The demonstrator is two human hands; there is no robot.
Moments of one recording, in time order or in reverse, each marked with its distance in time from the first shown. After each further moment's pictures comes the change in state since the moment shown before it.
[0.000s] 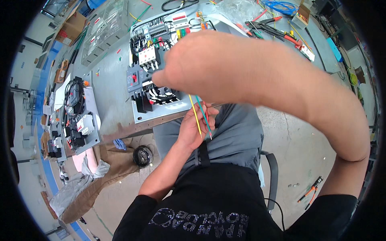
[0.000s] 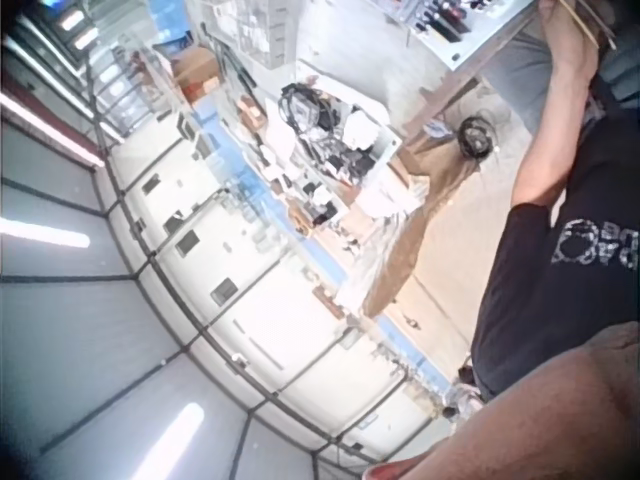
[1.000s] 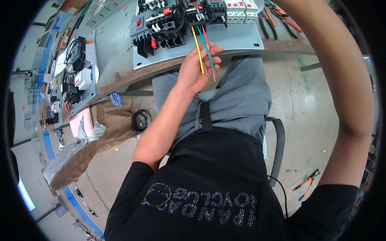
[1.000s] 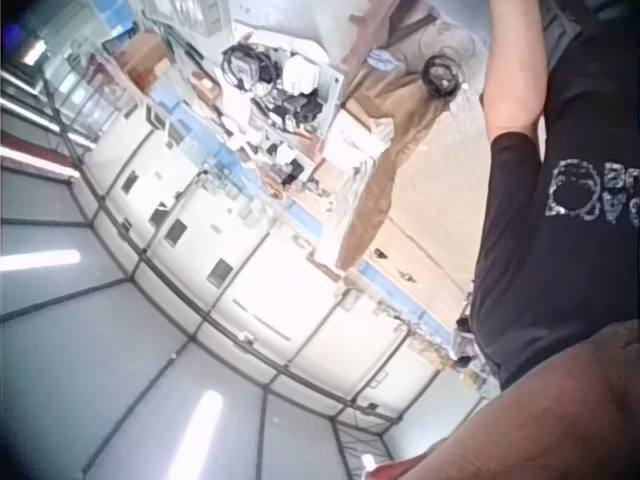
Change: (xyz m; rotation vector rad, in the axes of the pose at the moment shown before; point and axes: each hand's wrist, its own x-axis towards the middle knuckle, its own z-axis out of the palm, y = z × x) left_hand 0.005 0.001 -0.003 0.104 0.000 0.121; right_hand 0.009 -0.016 -0.010 0.076 0.086 0.223
